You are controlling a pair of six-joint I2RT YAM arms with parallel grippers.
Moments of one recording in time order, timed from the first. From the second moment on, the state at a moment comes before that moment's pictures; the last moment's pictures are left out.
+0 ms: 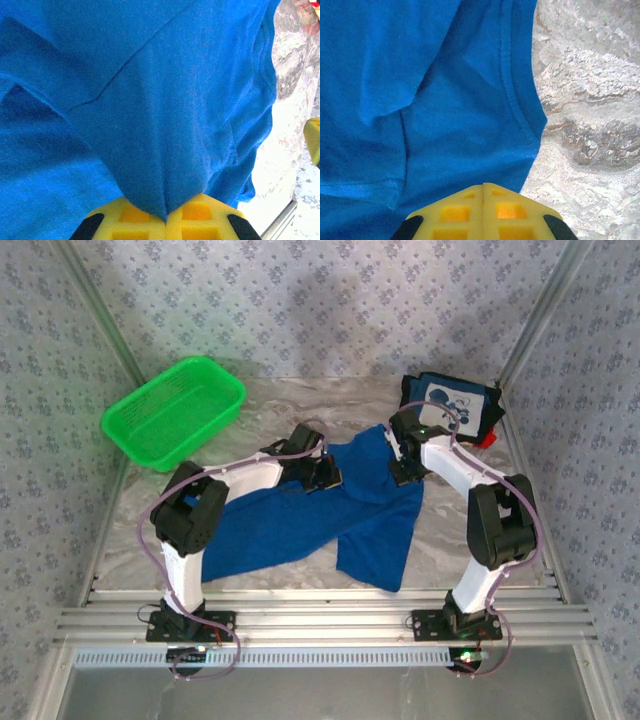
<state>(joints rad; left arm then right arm) -0.67 1.95 1.30 -0.25 0.40 -0.90 0.31 1.73 1.25 -0.81 0.19 -0.08</state>
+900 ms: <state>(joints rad) -0.42 1.64 1.15 -0.46 0.21 -0.83 0.11 2.07 1.46 -0.65 -0.47 0.37</state>
